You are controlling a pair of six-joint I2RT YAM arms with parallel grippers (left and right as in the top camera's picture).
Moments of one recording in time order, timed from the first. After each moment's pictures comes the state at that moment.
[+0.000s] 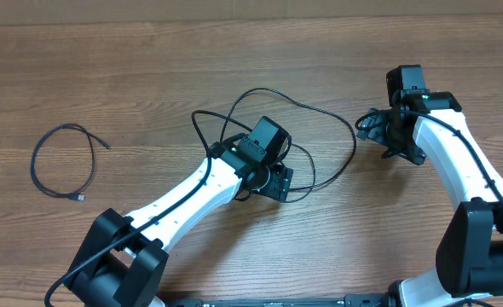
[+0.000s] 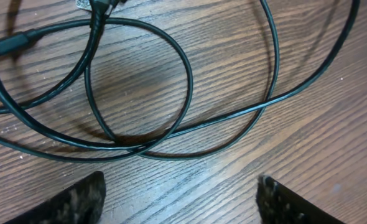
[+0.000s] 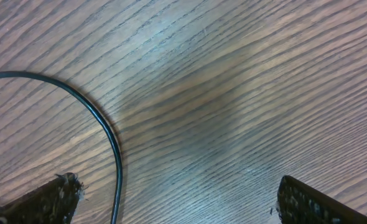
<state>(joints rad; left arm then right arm) -0.68 1.70 1.13 -0.67 0.15 -0.42 0.04 1.71 1.27 -0.93 0.14 0.54</state>
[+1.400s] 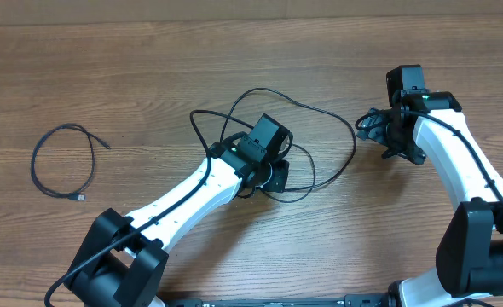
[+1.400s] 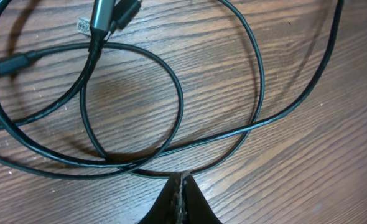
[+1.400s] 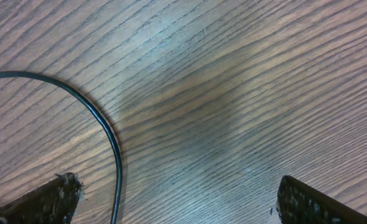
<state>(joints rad) -0.68 1.70 1.13 -0.60 0.15 -0.47 0.04 1.71 1.27 -0.93 0.14 0.54</state>
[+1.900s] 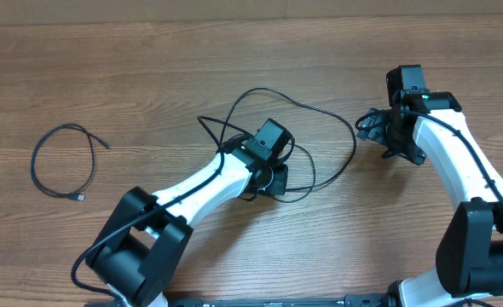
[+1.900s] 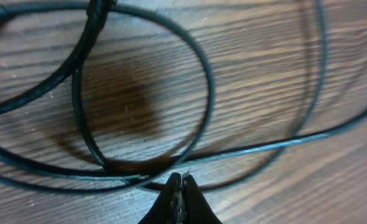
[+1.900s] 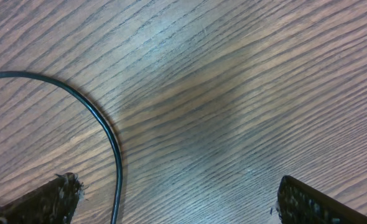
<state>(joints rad) -0.68 1.83 1.13 -0.59 0.15 -0.53 0.04 1.71 1.27 -0.93 0.14 0.54</state>
